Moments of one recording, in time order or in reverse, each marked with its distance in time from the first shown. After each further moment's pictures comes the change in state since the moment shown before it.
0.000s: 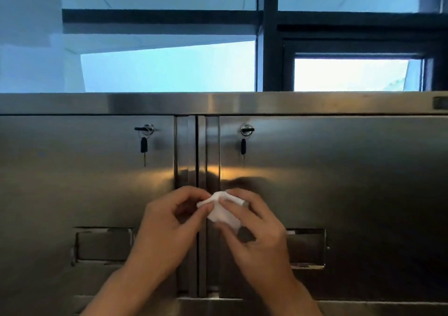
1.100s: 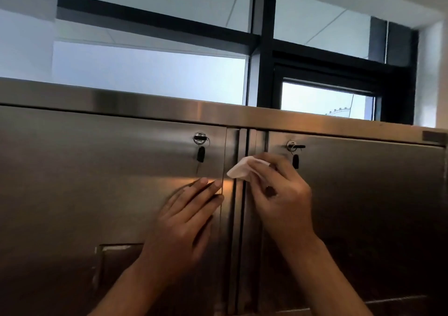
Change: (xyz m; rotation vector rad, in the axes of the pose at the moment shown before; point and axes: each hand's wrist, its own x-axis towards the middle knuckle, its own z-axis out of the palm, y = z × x) left_hand 0.028 -0.117 -0.065 0.471 0.052 0.729; right_hand 0.086 -0.041 0.058 -0.560 0.078 -0.148
